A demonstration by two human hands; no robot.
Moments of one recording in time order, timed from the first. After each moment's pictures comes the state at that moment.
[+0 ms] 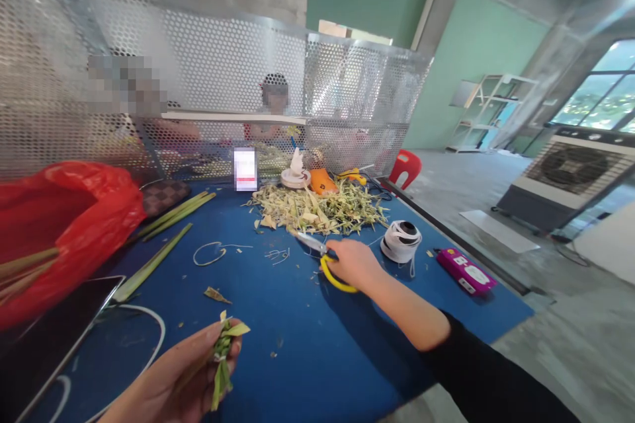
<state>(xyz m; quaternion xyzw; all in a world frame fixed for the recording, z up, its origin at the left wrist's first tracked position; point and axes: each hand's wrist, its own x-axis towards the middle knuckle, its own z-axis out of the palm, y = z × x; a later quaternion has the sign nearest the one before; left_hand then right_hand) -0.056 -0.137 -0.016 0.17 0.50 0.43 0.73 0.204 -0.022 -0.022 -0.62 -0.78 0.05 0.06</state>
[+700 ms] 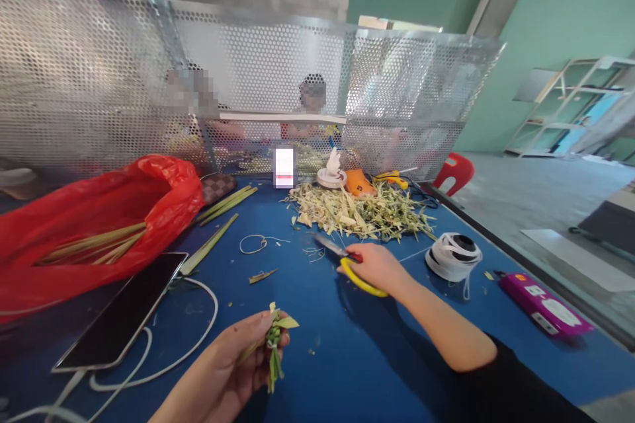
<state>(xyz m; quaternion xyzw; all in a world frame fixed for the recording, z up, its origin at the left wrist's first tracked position) -0.053 -0.140 -0.015 0.17 0.47 0.43 0.75 0.180 -0.001 -0.036 -0.60 -0.78 0.16 0.08</state>
